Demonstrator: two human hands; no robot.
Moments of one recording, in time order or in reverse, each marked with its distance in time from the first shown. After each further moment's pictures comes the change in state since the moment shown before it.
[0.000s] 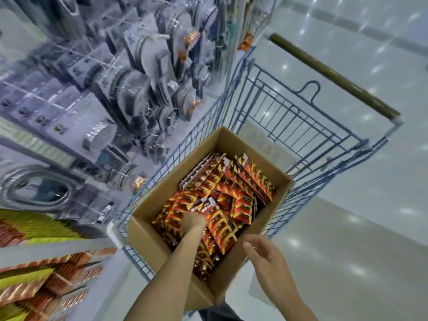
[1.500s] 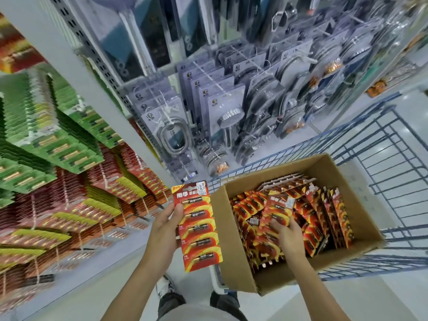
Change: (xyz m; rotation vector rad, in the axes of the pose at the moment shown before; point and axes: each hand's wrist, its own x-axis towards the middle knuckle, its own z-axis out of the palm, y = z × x) left_hand -0.155 -0.173 -0.209 -1.072 0.126 0.286; right_hand 0.070 -0.038 0.094 0.023 -0.179 -0.095
